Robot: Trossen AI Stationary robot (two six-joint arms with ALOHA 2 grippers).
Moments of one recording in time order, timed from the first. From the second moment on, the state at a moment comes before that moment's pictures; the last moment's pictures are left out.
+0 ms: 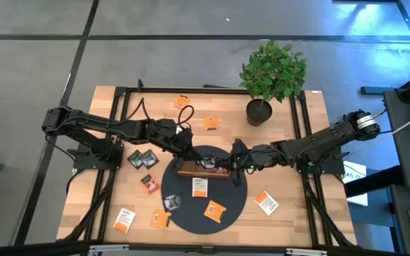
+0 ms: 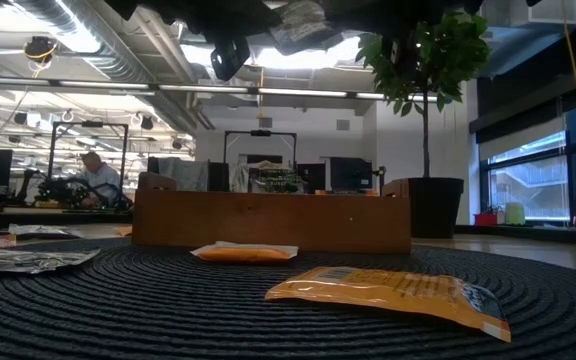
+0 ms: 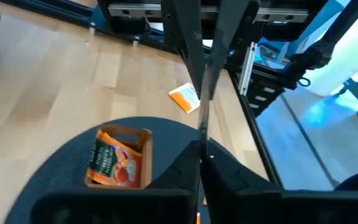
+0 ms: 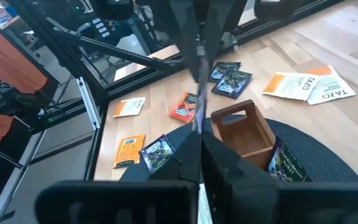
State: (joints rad) left arm -0.02 1.33 0.89 0.03 0.24 -0.32; right arm 0.29 1.39 0.84 0.22 0.26 0.50
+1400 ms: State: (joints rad) left arm 0.07 1.56 0.89 -0.18 0.20 -0.17; right arm 0.22 1.31 0.84 -0.20 0.16 0.65
